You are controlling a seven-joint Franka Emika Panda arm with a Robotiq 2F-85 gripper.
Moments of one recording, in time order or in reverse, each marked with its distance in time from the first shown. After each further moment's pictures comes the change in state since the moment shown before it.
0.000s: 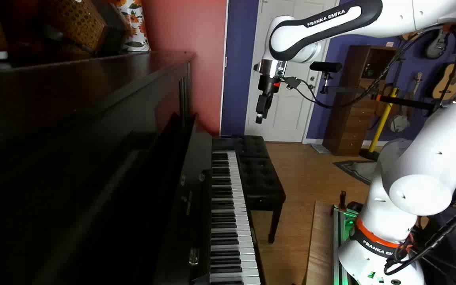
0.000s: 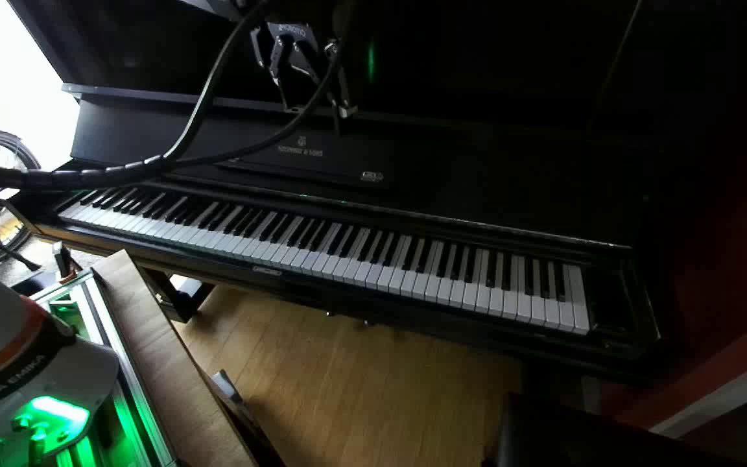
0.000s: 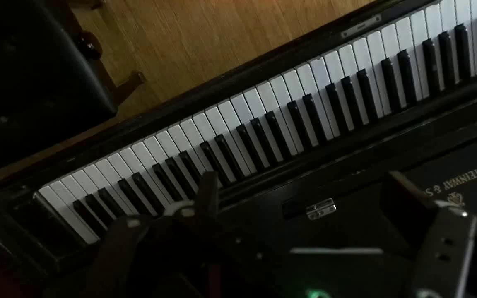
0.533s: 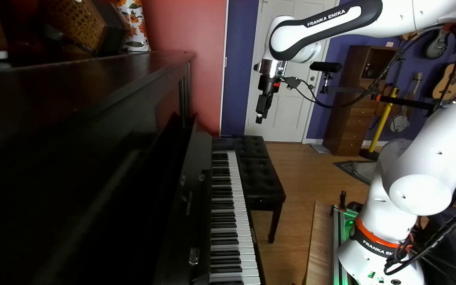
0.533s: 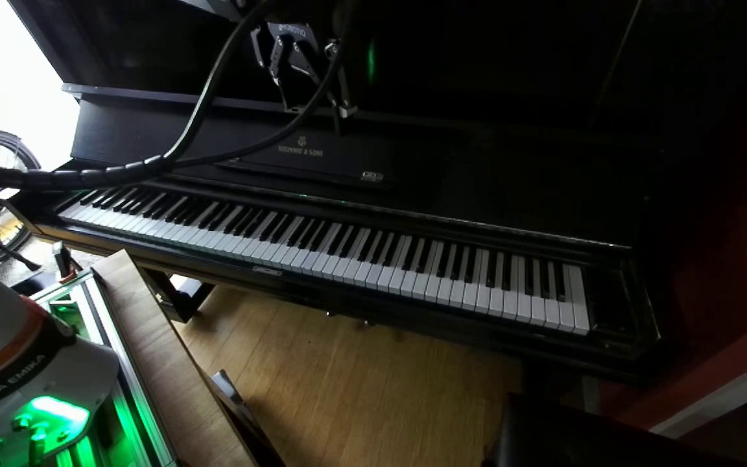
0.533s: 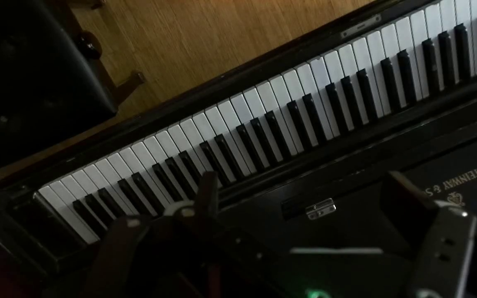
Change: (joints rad) arm -0.001 0.000 0.001 0.000 0.001 0.000 0.000
